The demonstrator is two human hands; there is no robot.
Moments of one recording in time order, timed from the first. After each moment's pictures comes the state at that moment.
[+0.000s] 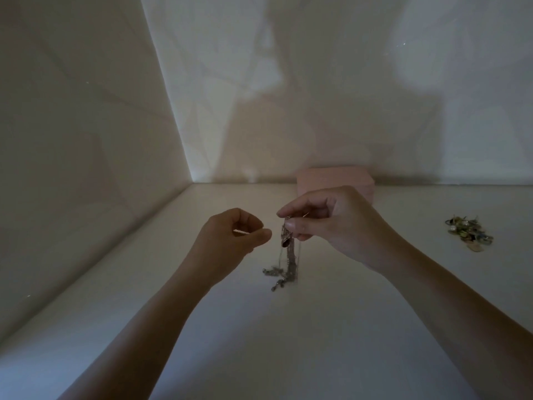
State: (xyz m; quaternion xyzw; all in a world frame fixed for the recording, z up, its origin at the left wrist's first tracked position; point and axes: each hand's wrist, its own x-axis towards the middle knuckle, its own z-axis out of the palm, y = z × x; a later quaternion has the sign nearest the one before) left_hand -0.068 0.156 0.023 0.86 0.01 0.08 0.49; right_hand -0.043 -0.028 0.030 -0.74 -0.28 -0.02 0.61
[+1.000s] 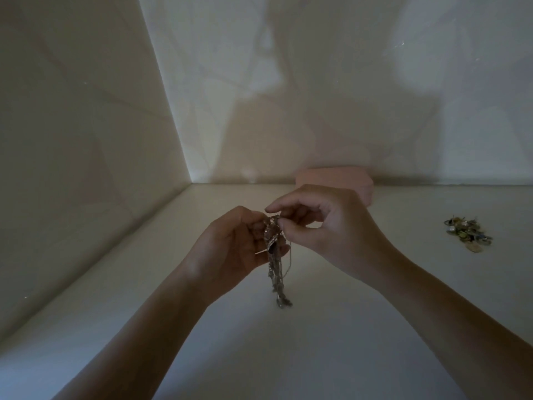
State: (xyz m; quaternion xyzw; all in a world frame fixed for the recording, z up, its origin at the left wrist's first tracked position) left_hand -0.069 0.151 0.025 0.56 -0.11 -0.15 0.81; right_hand -0.055 -0.021 0.028 -0.75 -0.37 -0.20 0.51
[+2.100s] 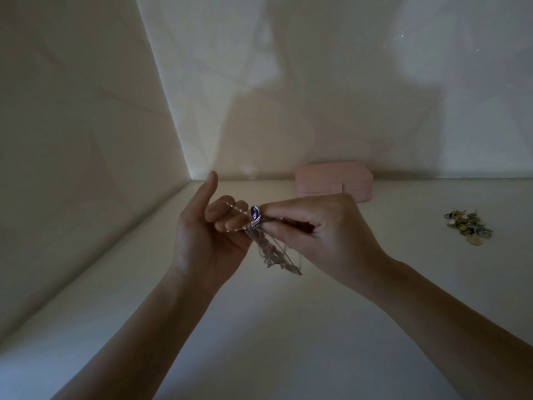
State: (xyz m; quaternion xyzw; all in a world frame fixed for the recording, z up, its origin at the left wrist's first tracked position) left_hand -0.073 0.148 0.033 0.37 -0.08 -0.01 0.92; right_hand -0.064 -0.013 0.024 -0.72 -0.45 -0.31 0.43
